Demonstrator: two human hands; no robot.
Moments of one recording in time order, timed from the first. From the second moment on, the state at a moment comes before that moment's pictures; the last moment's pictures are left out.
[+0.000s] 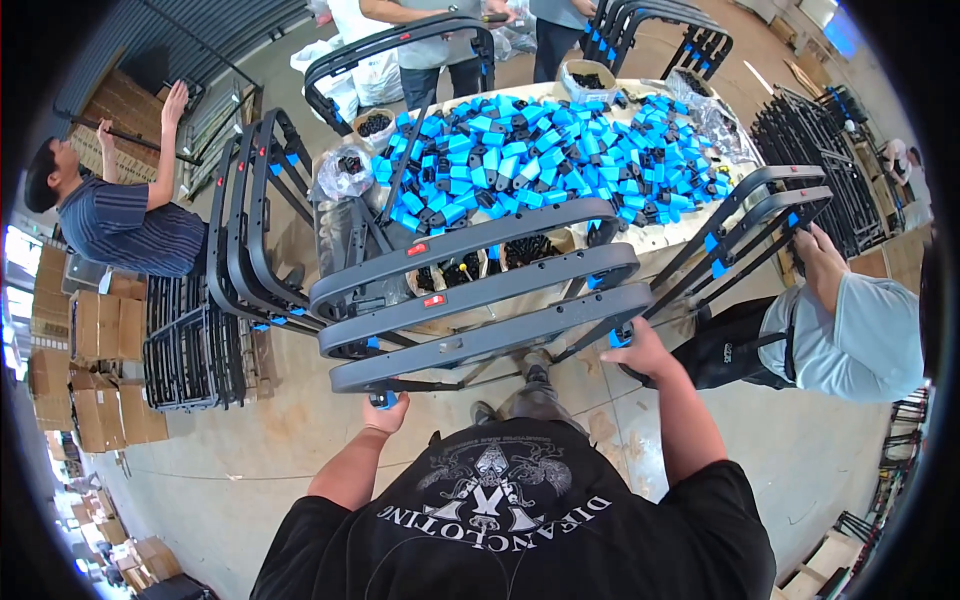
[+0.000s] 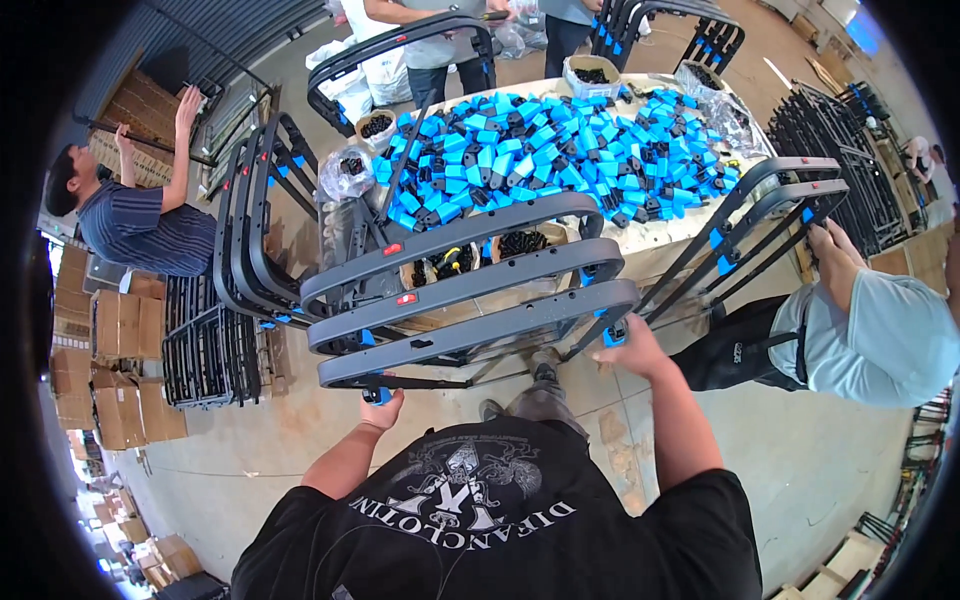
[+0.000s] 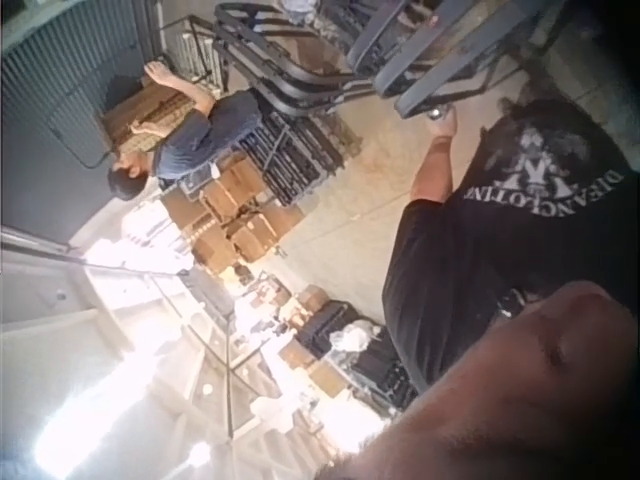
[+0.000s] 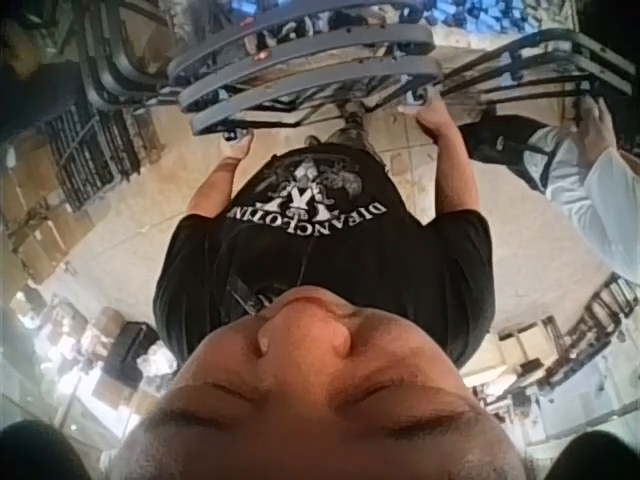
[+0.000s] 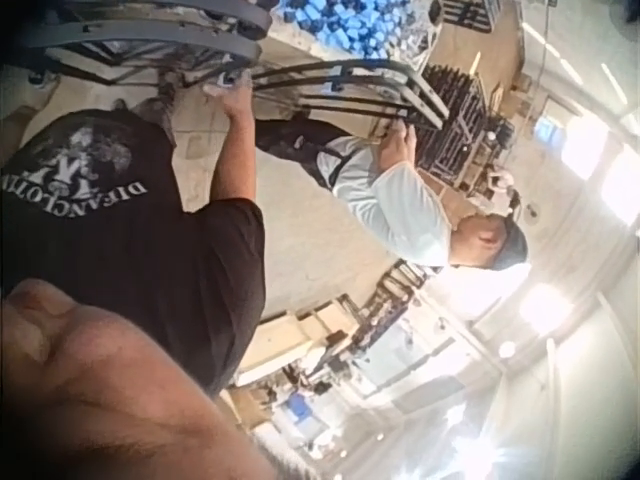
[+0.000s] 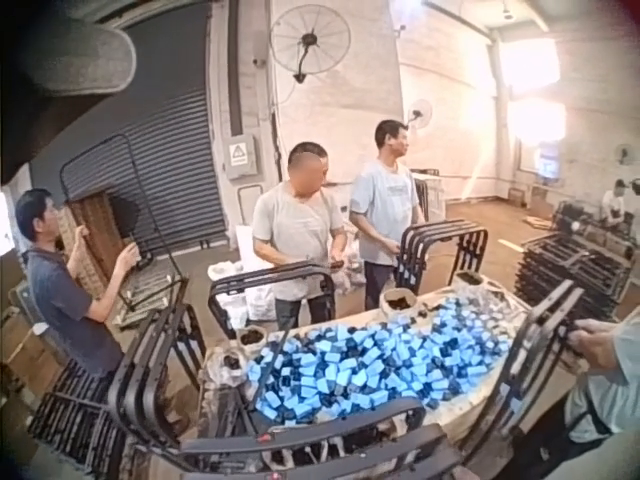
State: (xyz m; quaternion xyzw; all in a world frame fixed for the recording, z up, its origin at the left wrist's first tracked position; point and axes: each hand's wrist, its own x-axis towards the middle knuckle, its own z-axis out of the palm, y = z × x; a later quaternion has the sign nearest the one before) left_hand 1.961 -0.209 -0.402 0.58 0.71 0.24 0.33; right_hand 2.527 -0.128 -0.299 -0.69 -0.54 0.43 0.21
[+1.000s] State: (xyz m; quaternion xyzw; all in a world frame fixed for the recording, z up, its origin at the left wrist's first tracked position) left_hand 1.936 0.264 -0.244 0.69 0.69 0.15 0.15; right_hand 2.208 0.115 -0.134 -0.55 -0.74 0.30 0.25
